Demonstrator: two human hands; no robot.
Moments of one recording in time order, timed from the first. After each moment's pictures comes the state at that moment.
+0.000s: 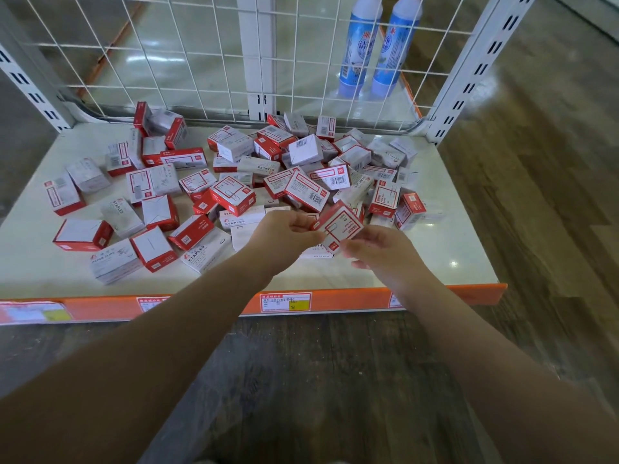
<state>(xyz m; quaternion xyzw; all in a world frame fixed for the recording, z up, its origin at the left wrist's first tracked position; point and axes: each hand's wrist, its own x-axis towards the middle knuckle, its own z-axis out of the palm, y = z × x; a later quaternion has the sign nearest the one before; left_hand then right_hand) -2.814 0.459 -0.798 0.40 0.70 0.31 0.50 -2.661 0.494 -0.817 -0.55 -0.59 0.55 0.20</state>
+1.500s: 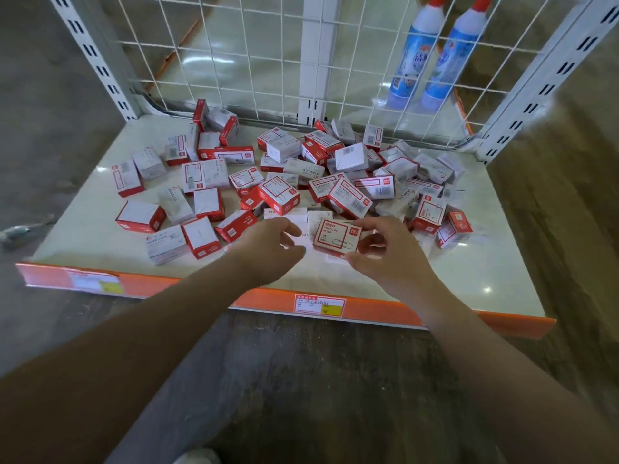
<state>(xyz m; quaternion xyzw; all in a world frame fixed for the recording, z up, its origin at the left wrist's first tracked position) -2.873 0.425 -0.805 0.48 0.78 0.19 0.36 -2.698 0.490 -0.820 -0.46 -0.76 0.40 0.20</state>
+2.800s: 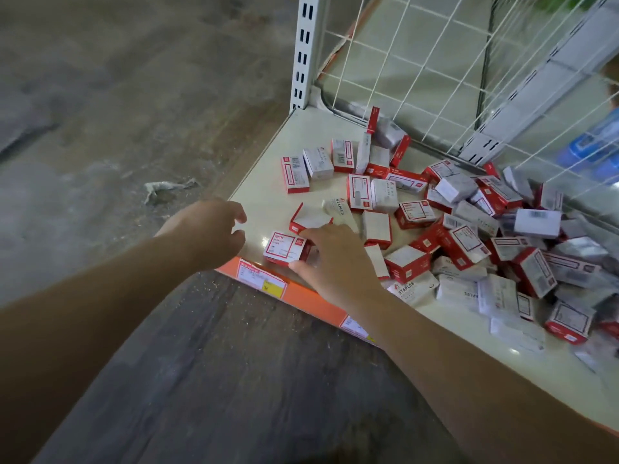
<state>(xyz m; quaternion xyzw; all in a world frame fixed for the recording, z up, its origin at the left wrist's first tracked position) -3.135 0.299 -0.823 0.41 0.89 0.08 0.21 -2.980 0.405 -0.851 -0.26 -0.95 0.17 0.04</state>
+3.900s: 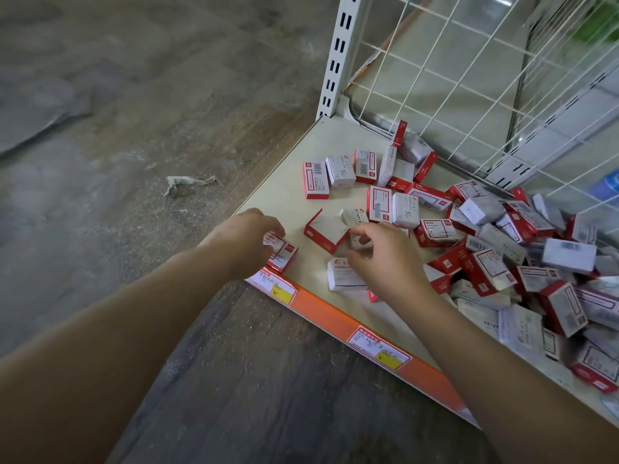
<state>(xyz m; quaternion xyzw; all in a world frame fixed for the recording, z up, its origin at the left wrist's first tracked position) -3.117 0.310 -0.844 0.40 0.87 0.11 0.25 -2.968 0.445 -0.842 -0.33 -0.92 0.23 0.04</state>
